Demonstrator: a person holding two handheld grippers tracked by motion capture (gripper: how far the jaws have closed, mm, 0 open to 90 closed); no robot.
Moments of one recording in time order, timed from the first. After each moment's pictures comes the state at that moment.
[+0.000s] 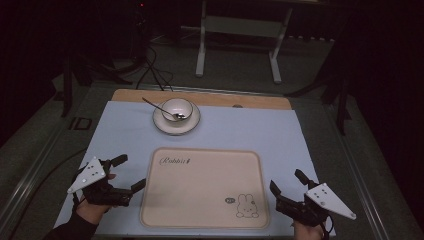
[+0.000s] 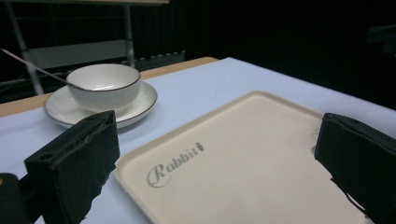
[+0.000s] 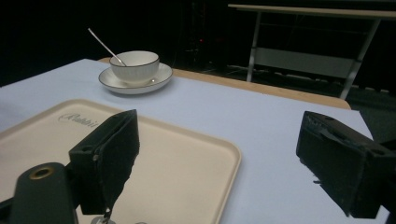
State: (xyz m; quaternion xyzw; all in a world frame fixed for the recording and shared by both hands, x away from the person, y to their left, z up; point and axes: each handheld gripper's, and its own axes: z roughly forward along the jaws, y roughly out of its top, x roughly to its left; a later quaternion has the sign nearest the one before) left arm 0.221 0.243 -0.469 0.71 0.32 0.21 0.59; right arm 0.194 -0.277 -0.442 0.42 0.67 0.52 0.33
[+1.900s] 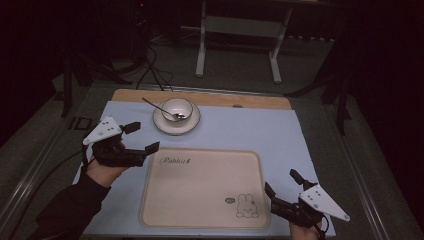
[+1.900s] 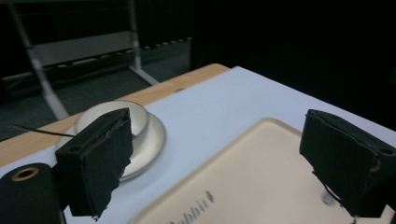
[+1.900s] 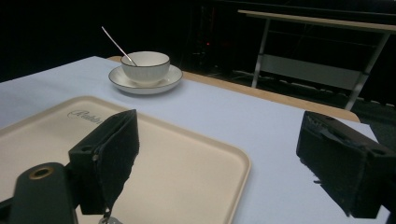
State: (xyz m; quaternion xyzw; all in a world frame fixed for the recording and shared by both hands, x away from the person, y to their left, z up) left arm 0.281 0.212 -0.382 0.73 0.34 0.21 0.56; right arm 0.191 -0.265 -0.442 0.39 0.68 0.52 0.34
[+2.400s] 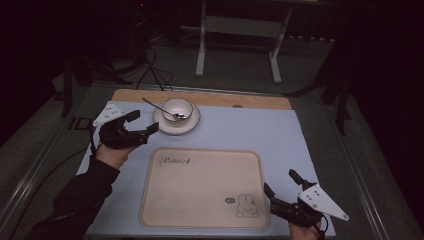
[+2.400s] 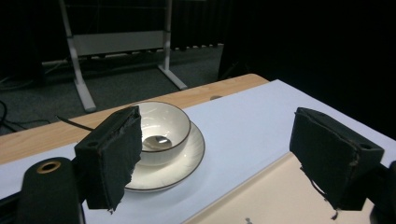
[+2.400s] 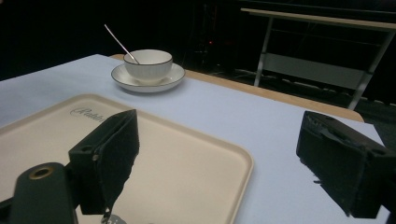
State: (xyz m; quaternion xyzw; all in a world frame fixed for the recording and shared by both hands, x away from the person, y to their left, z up) left arm 0.328 0.219 -0.399 0.69 0.41 0.23 0.55; right arm 0.191 -0.264 -0.442 0.38 0.69 0.52 0.34
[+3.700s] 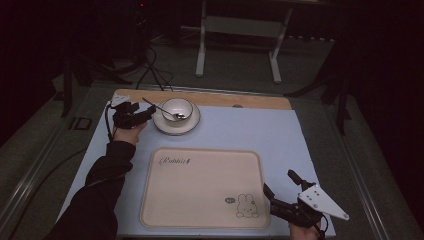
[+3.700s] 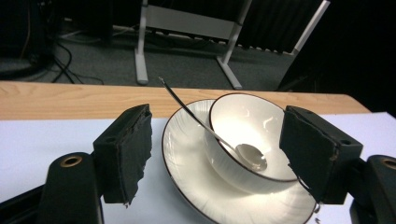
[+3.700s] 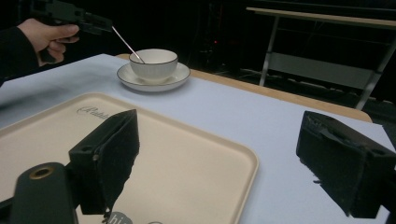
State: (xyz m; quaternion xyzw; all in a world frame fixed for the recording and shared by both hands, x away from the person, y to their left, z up) left arm 0.433 0.234 -0.470 0.60 0.56 0.24 0.51; right arm 0.191 -0.264 -0.443 0.38 0.69 0.52 0.33
